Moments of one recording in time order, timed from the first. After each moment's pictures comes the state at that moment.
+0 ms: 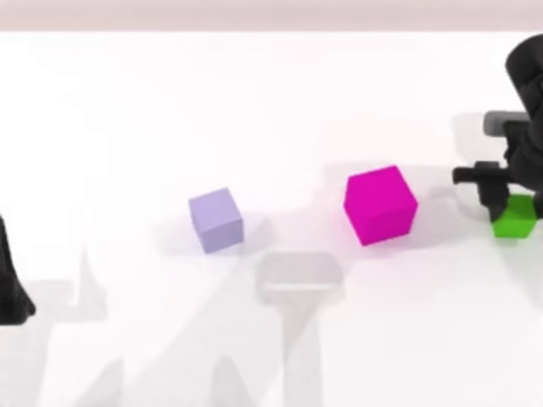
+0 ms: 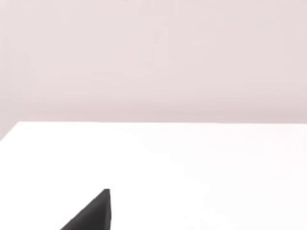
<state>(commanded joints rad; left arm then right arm) 0.00 0.00 0.00 0.00 0.00 0.00 0.11 2.17 1.43 -0.83 0.00 0.17</state>
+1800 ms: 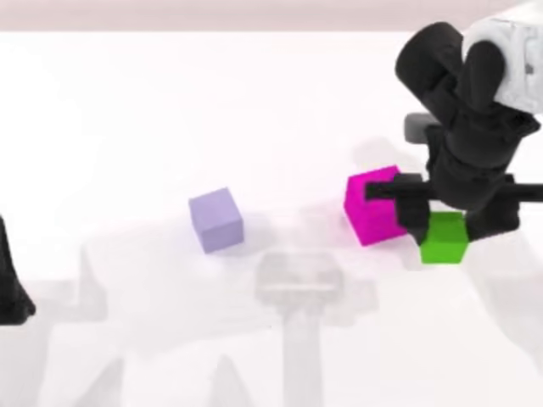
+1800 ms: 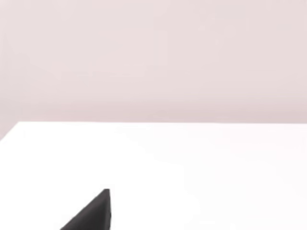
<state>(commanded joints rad) 0.00 0.00 0.00 0.00 0.00 0.00 0.48 1.87 1.40 -1.08 0.01 0.51</state>
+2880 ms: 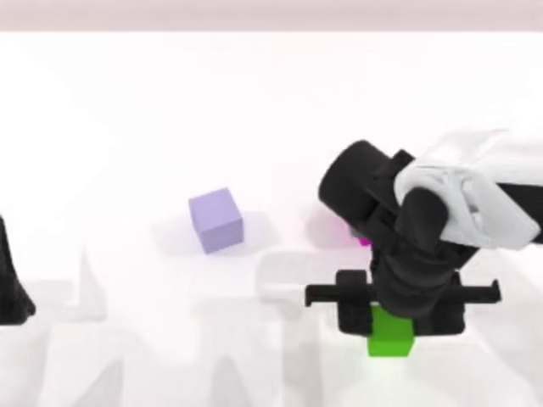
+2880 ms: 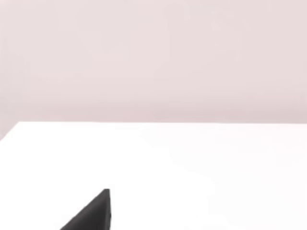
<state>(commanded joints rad) 0.00 0.00 0.00 0.00 0.00 0.00 0.76 1.78 1.12 -0.86 0.02 0.78</state>
